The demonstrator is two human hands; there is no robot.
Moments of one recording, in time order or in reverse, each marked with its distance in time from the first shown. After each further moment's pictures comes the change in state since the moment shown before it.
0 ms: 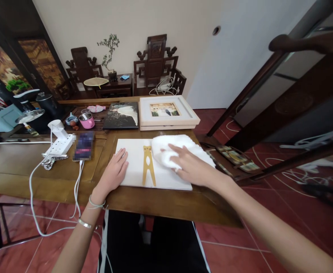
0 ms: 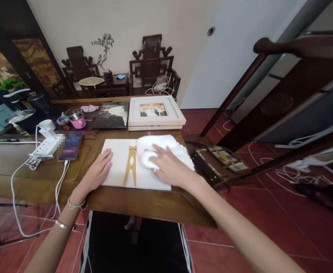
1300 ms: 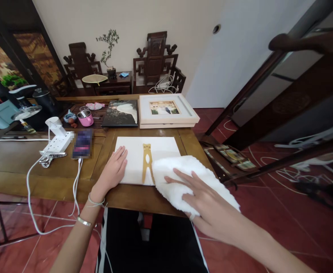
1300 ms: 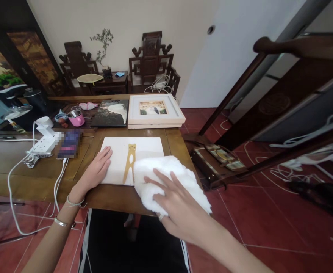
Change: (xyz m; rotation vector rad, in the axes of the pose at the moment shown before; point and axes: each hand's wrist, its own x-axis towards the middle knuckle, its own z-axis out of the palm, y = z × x) left_hand 0.000 0.002 -0.001 0.003 -0.020 -0.002; right_hand -0.078 -0.059 0.014 0.053 0.045 -0.091
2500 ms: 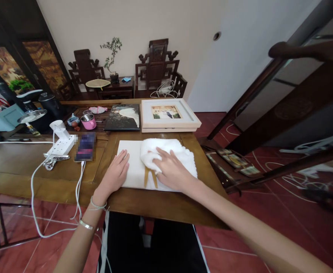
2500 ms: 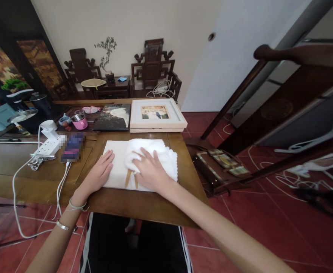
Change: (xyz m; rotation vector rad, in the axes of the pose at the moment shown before) left_hand 0.000 -0.002 0.001 -0.005 0.007 0.001; right_hand 0.108 0.014 -0.005 -0.039 -0.001 0.169
